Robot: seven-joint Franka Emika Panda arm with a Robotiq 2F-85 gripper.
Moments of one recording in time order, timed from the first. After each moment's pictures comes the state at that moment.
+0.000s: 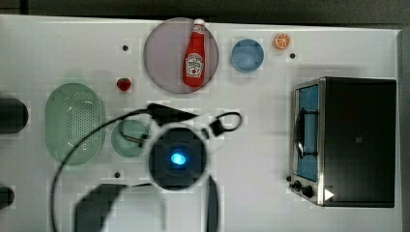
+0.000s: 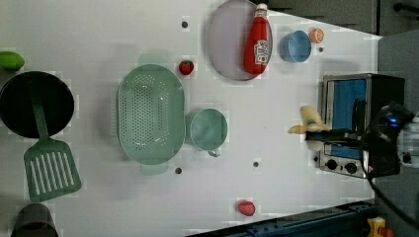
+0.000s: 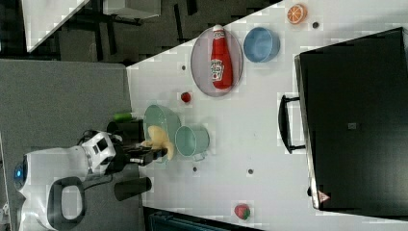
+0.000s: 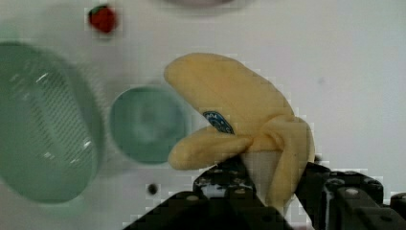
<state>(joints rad) 0.00 -0.27 0.15 -2.31 0.18 0.45 -0.48</state>
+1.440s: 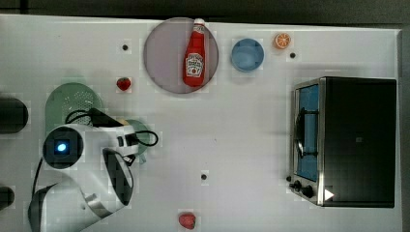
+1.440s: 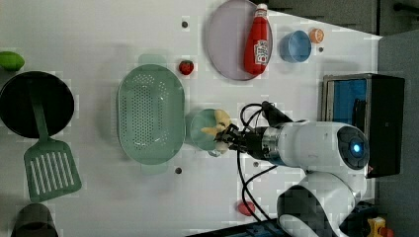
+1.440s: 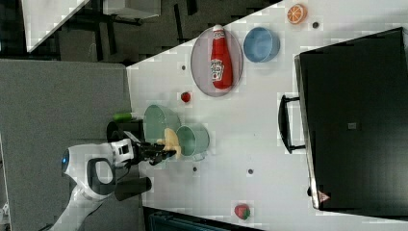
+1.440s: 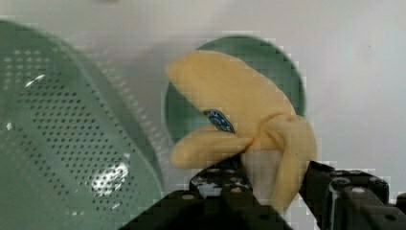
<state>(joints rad) 0.06 0.12 0.44 -2.32 -0.01 0.81 0.26</state>
